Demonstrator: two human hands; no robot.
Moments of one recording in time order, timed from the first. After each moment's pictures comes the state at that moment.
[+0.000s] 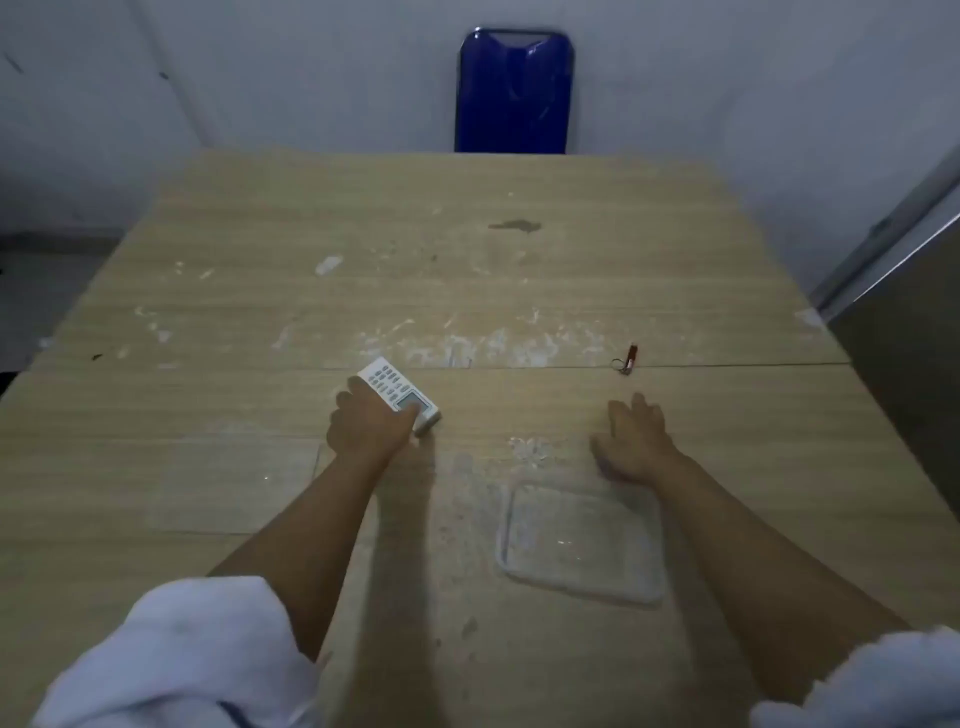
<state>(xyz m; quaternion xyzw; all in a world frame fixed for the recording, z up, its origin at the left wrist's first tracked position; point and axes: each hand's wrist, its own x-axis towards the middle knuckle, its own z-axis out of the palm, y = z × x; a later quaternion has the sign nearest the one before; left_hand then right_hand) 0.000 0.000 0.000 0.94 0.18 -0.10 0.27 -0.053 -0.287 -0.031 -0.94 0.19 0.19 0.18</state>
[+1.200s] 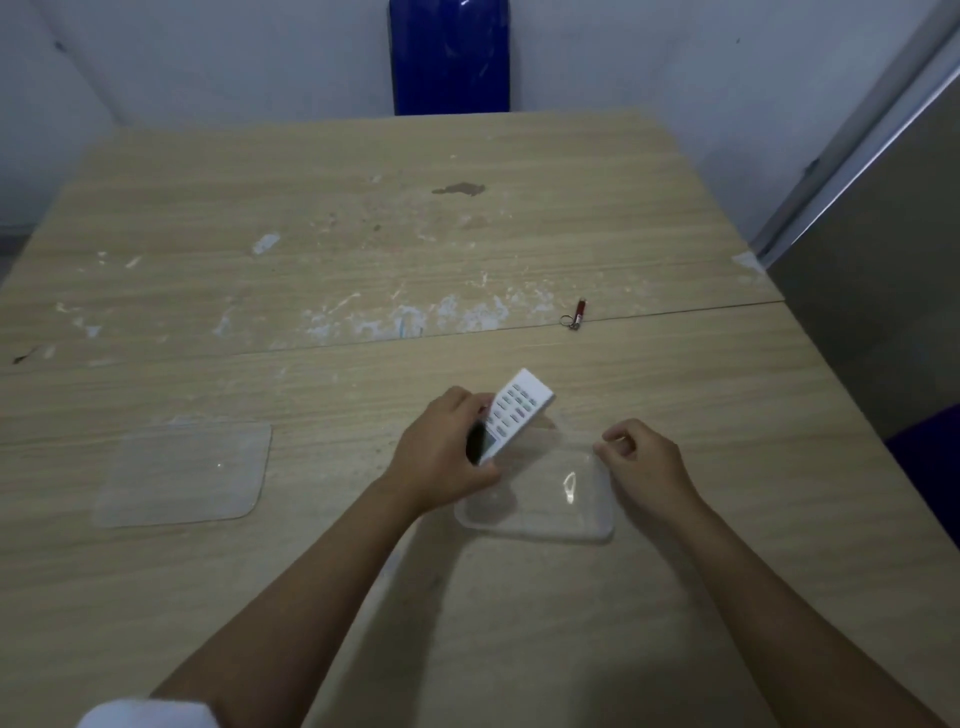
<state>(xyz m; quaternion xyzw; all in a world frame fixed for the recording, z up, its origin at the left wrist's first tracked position) -0.080 -0.070 0.007 0.92 -0.29 -0.13 0.25 -0.167 -0.303 -0.027 -0.86 0.28 -0.01 0.43</state>
